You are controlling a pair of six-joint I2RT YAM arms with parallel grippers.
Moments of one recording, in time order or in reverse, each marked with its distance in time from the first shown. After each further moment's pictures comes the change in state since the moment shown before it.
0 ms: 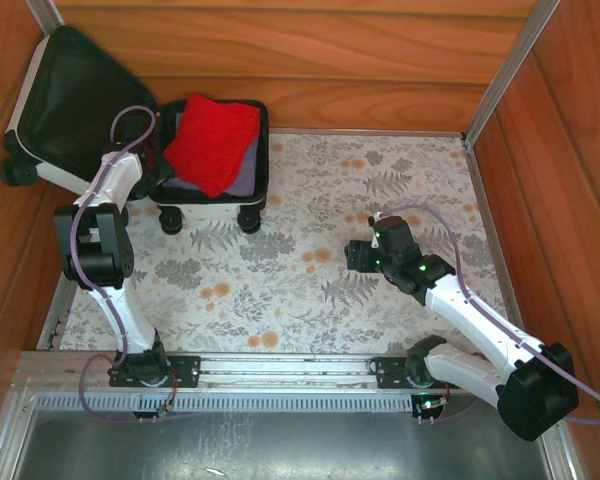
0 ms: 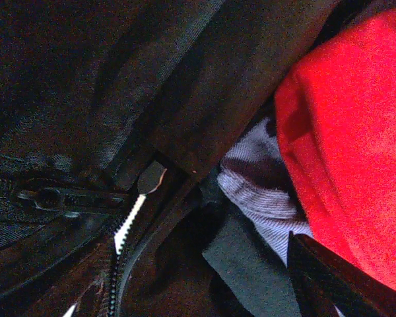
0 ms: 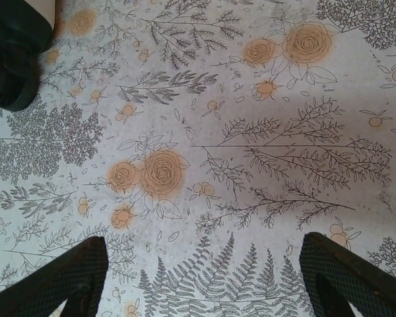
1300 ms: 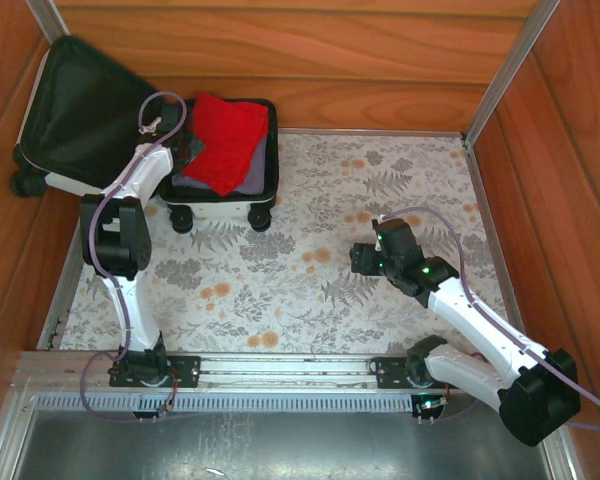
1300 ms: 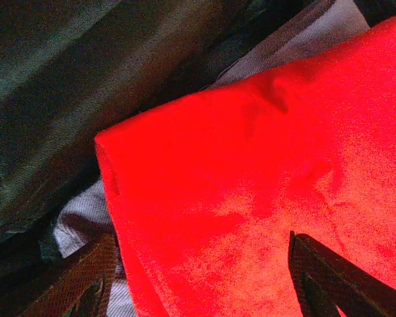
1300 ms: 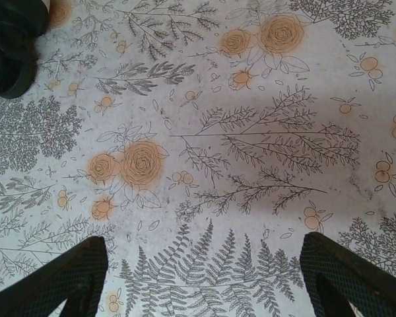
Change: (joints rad) left arm -0.156 0.115 0.141 0.166 -0.103 -0.240; right arm 0.000 -0.032 0.000 -0.062 0.042 -0.002
